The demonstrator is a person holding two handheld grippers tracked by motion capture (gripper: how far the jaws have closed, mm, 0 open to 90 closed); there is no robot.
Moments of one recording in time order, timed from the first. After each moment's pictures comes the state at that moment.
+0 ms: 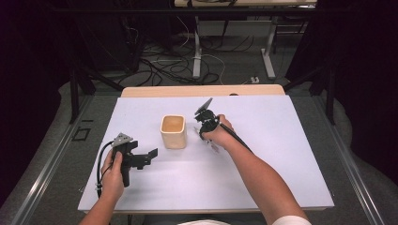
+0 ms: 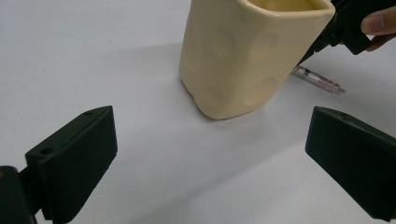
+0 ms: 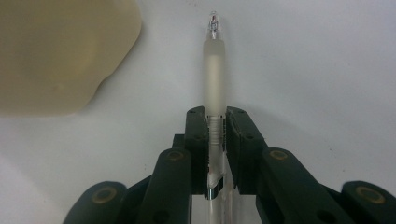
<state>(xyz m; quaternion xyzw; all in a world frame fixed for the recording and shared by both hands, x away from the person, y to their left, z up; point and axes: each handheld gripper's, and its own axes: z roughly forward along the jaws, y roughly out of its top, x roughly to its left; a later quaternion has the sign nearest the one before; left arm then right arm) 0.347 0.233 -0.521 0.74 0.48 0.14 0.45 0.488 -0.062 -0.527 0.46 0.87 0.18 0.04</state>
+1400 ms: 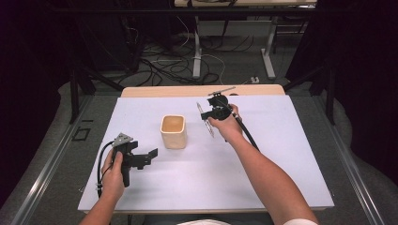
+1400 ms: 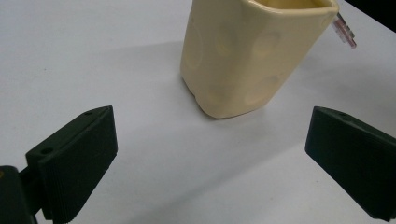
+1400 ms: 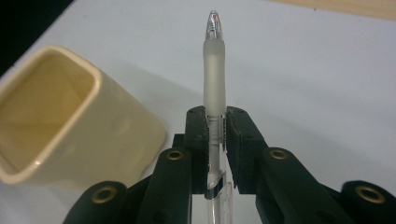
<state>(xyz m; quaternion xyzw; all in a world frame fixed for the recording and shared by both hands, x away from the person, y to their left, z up) 0.348 0.233 -0.522 0.74 0.48 0.14 0.45 0.484 -0.097 -0.473 0.50 0.77 0.39 0.07</state>
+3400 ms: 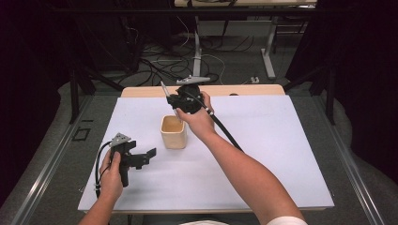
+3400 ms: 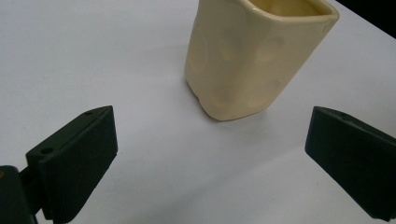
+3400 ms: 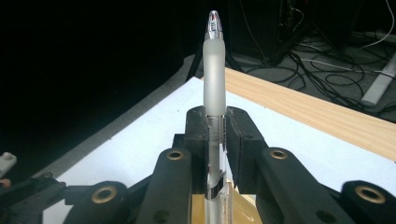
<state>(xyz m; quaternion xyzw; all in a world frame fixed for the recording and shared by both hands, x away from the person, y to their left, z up) 0.346 0.237 -0.520 0.73 0.48 0.15 0.45 0.452 -0.010 -0.402 0.38 0.75 0.52 0.15</state>
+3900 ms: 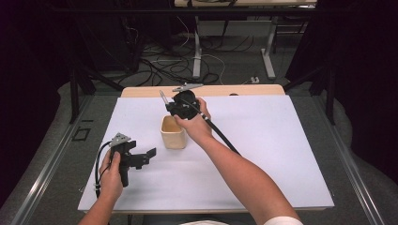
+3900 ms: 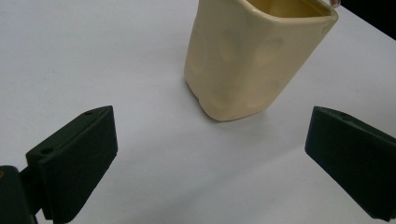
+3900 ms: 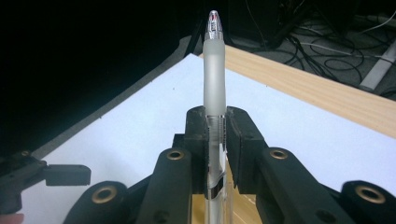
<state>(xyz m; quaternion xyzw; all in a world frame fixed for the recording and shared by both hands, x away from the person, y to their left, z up) 0.346 0.237 -0.520 0.73 0.48 0.15 0.46 0.453 0.001 -0.427 0.38 0.77 0.49 0.14</state>
